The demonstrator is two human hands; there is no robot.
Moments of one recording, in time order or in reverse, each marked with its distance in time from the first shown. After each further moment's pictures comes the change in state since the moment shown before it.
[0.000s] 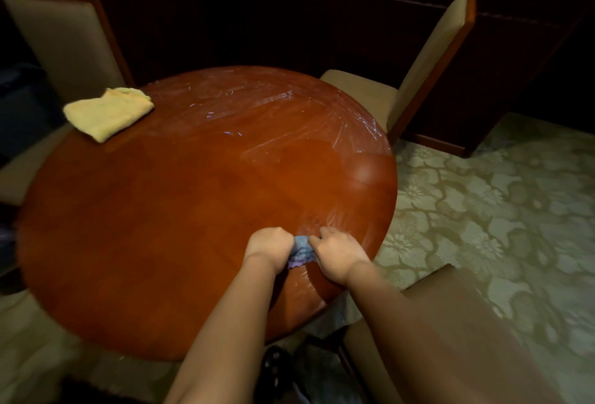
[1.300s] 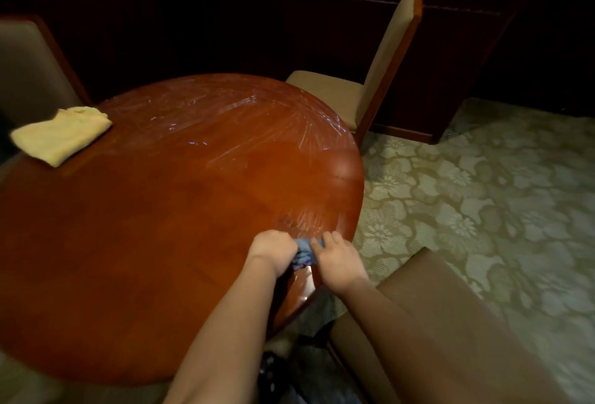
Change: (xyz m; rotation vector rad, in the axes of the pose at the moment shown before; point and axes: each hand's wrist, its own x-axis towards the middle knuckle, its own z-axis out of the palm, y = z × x) left_hand 0.011 0.048 -0.014 0.200 0.055 0.188; right_hand -0.048 0.019 0.014 0.064 0.049 0.254
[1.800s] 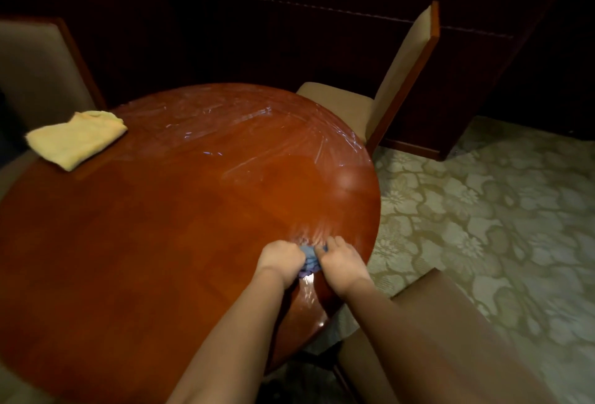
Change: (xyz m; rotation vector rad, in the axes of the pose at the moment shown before) left_hand 0.008 -0.025 0.004 -0.053 -0.012 -0.011; right_hand 0.045 -0.013 -0.009 -0.108 -0.071 -0.029
